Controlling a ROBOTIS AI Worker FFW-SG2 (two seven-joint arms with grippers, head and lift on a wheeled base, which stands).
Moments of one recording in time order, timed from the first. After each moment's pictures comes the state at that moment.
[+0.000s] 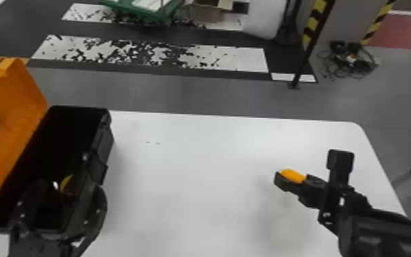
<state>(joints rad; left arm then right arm) 0.75 0.29 -0.08 -1.78 0.21 -0.68 0.02 0.14 0.00 -0.25 -1.59 0.02 0.64 0.36</state>
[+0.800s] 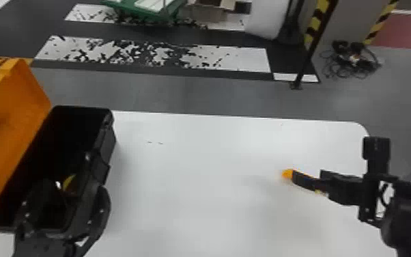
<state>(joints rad) 0.75 0.29 -0.08 -1.78 0.21 -0.68 0.02 0.13 -0.02 -0.37 -1.83 0.24 0.94 0.83</state>
